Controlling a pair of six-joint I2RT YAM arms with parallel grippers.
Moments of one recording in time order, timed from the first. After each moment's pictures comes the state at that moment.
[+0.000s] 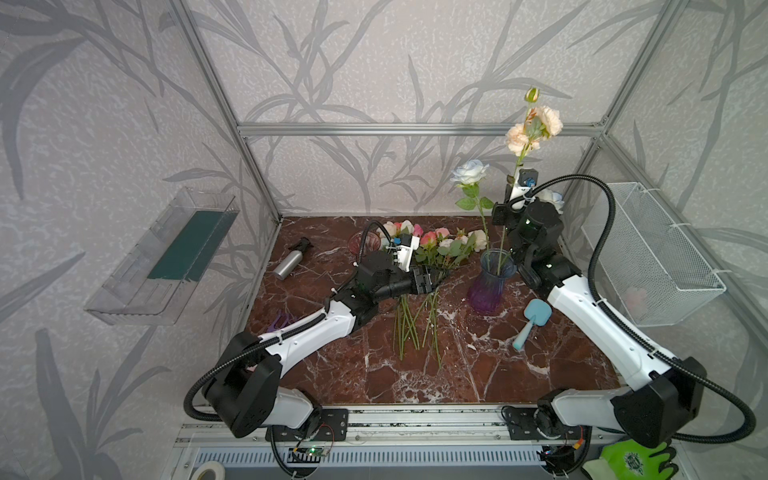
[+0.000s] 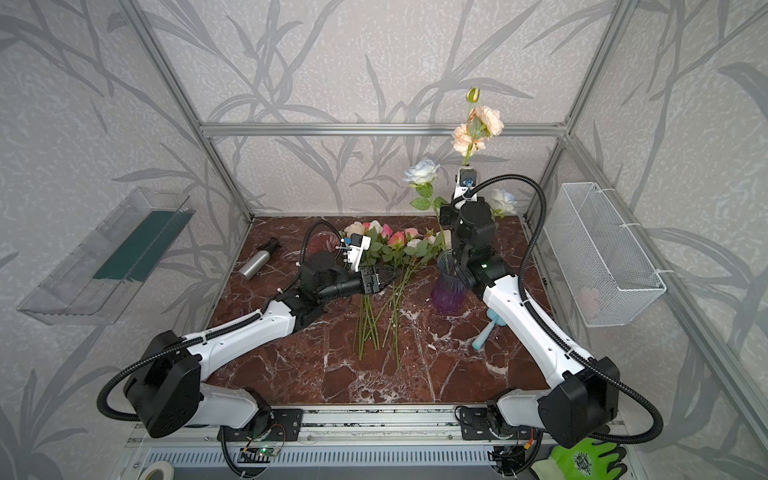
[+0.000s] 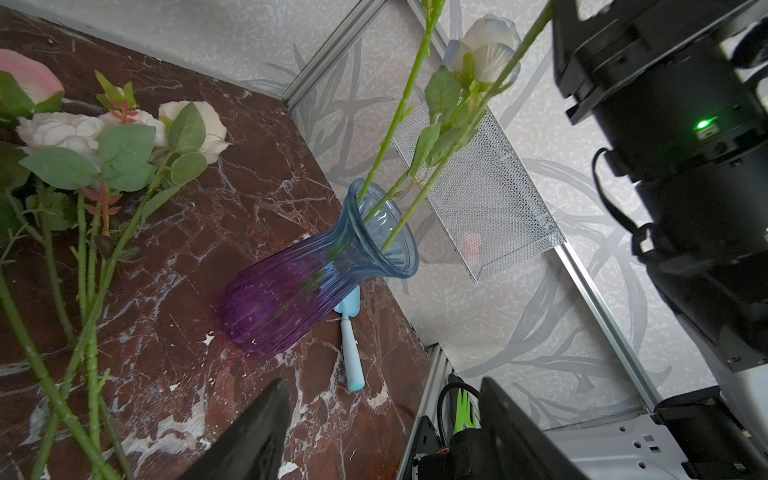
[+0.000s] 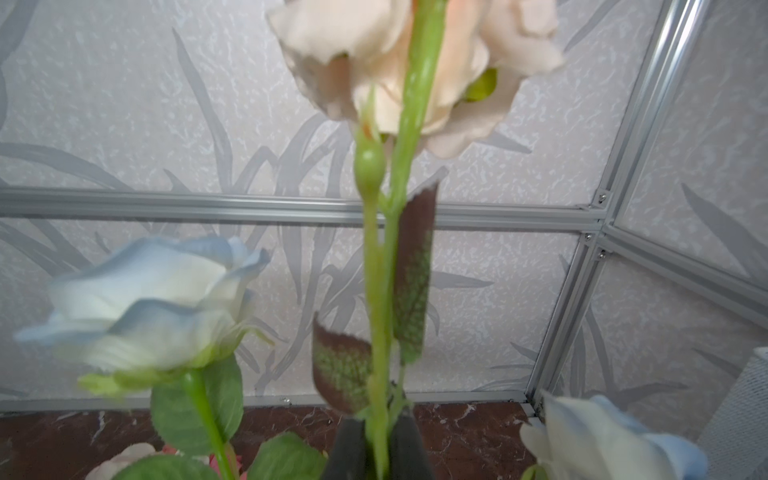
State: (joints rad) left arm -0.66 1.41 0.88 0.37 0.51 -0.80; right arm 0.43 1.33 1.21 0.16 0.49 -0.05
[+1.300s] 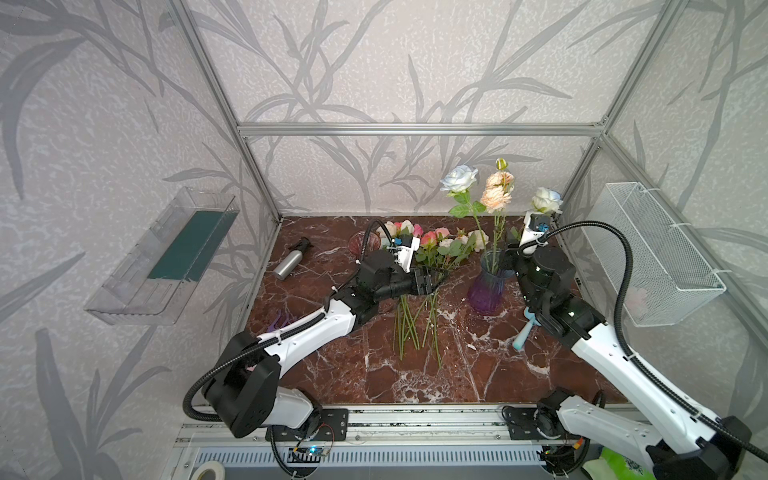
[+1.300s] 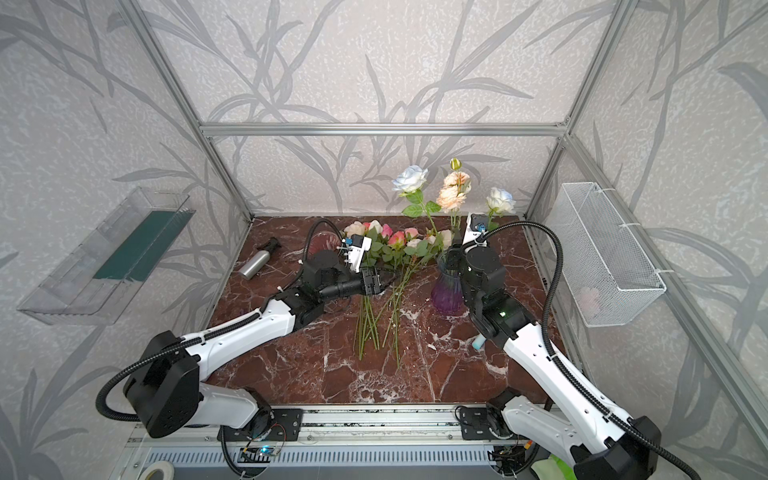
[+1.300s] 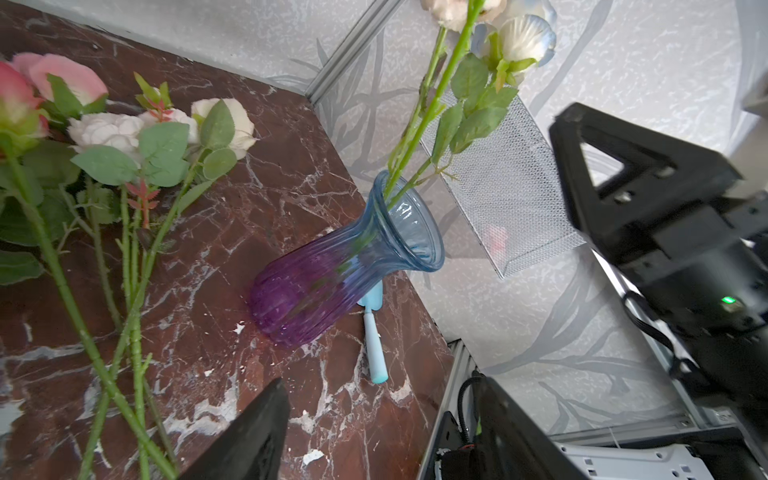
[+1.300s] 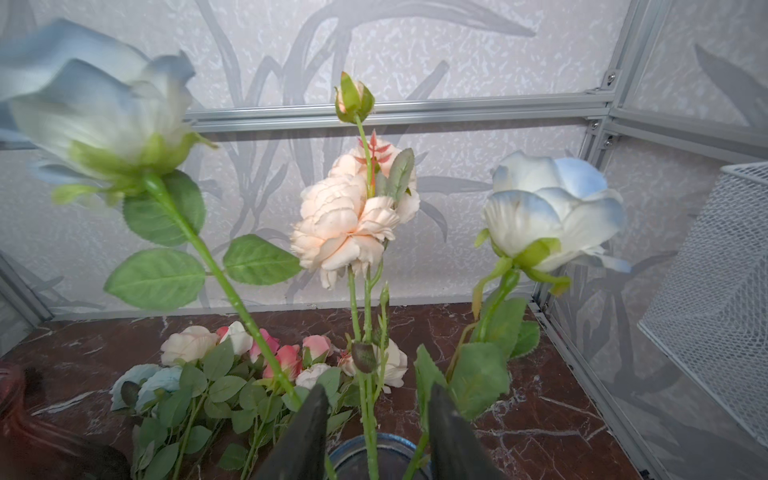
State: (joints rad) left arm -0.66 1.40 0.92 0.23 0.43 -0.72; right arm 0.57 0.97 0.95 -0.06 0.56 0.11
